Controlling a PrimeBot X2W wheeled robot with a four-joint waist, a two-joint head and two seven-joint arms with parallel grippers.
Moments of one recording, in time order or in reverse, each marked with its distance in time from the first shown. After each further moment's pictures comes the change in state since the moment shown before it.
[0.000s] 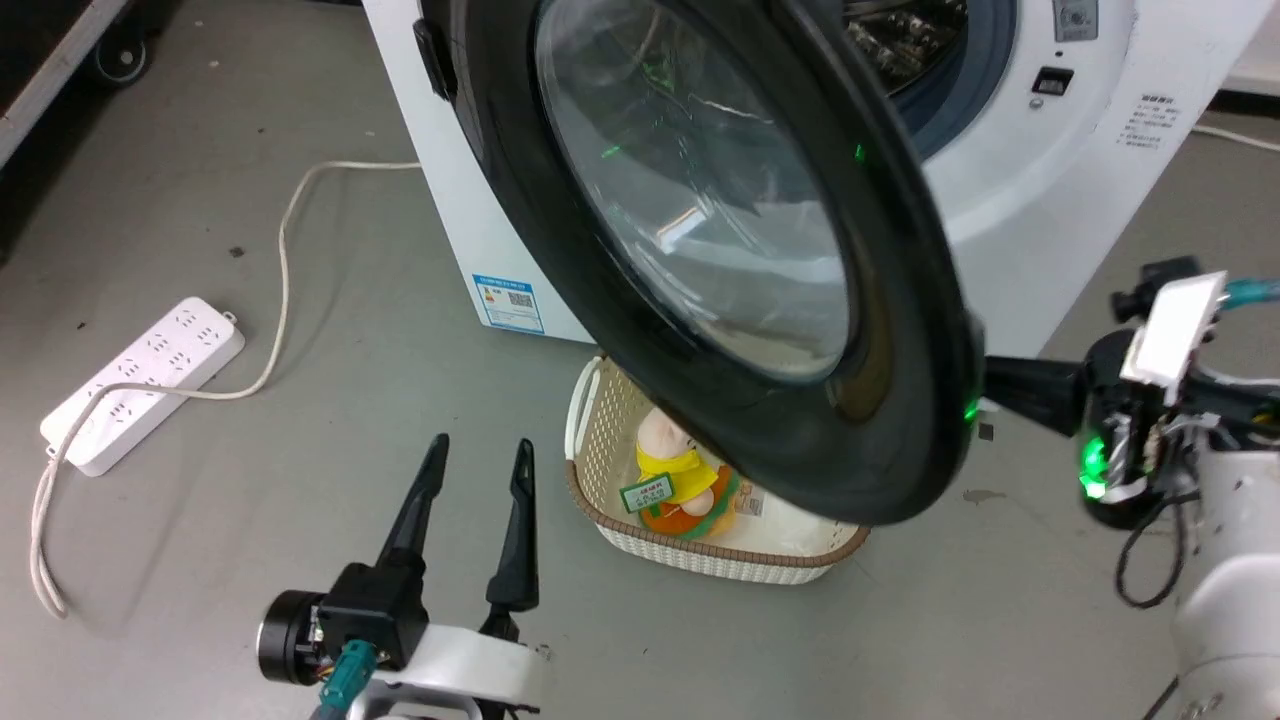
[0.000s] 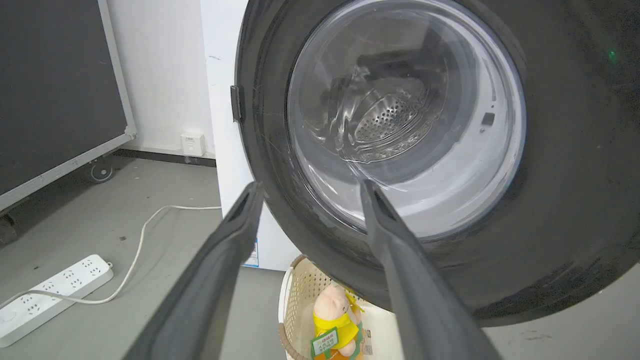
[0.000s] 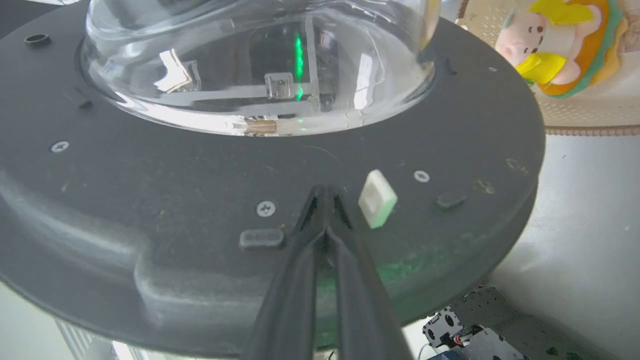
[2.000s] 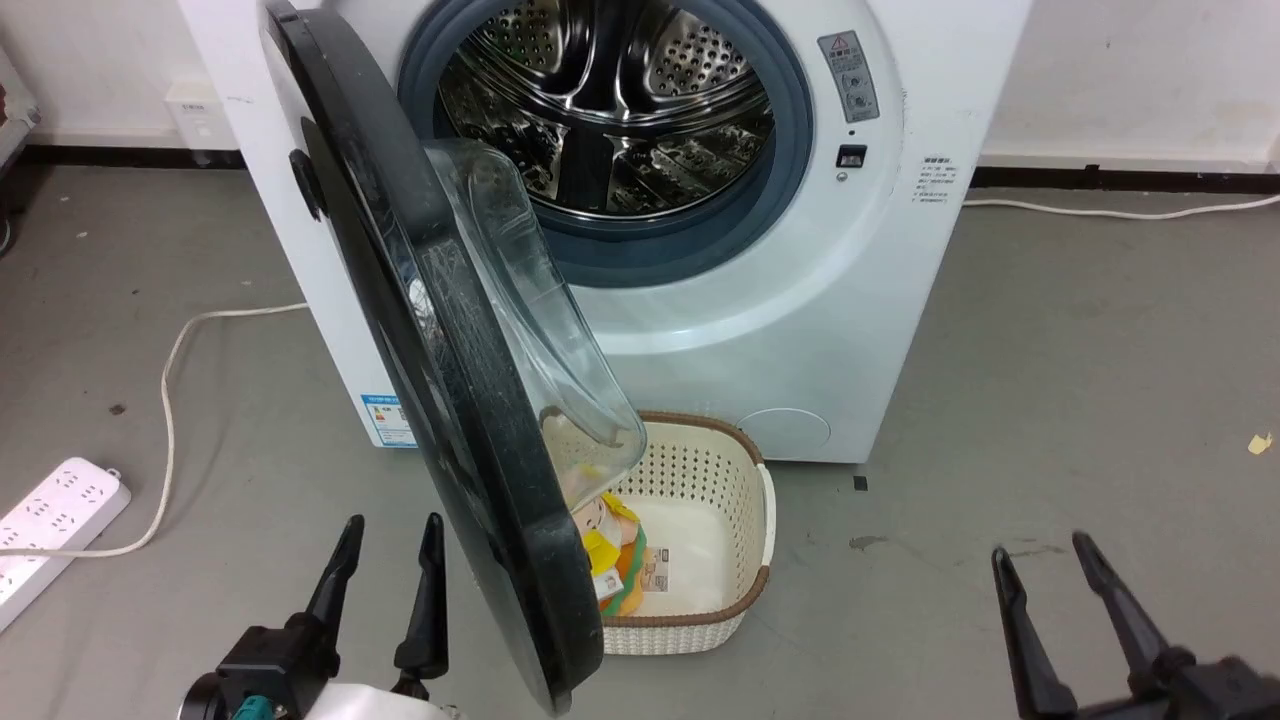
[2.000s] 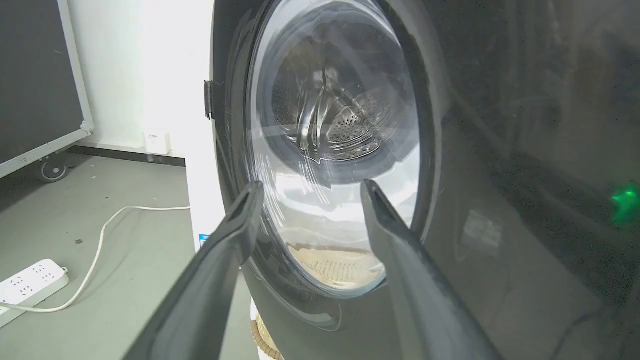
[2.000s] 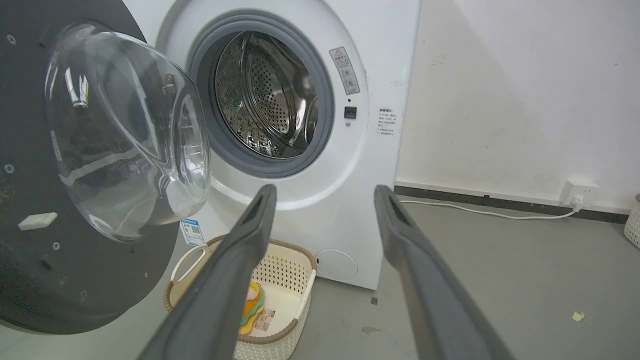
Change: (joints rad) left arm 0.107 0.000 0.194 0.056 -0.034 -0.158 0.000; right arm 0.986 -0.023 0.572 -0.865 -0.811 0.003 -1.549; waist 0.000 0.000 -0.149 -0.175
